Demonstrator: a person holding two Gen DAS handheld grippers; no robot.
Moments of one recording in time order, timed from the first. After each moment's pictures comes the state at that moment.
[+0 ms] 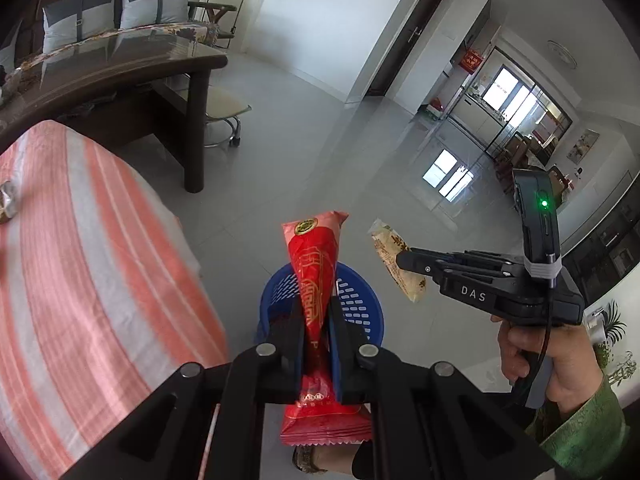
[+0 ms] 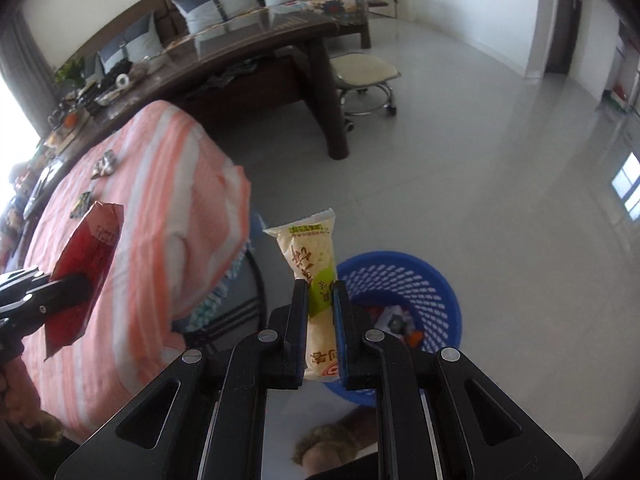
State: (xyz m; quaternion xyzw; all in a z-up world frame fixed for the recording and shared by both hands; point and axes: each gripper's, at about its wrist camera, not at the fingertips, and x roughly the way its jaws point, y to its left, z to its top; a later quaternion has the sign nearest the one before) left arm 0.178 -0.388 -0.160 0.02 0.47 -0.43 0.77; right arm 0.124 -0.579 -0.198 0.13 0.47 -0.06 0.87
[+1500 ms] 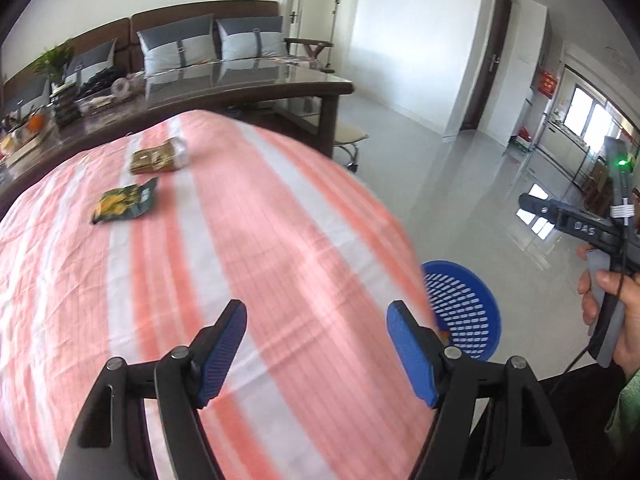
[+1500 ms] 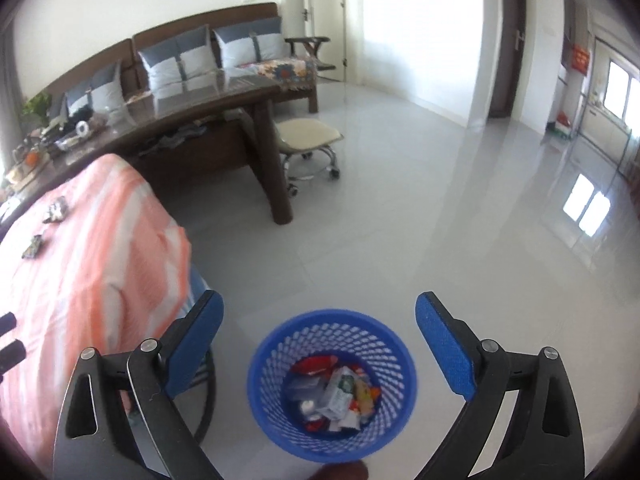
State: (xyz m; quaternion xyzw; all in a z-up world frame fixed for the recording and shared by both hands) left arm 0.160 -0.213 -0.192 0.05 0.40 -0.25 0.88; right arm 0.113 -0.568 -0.194 0.08 0.35 -0.15 0.92
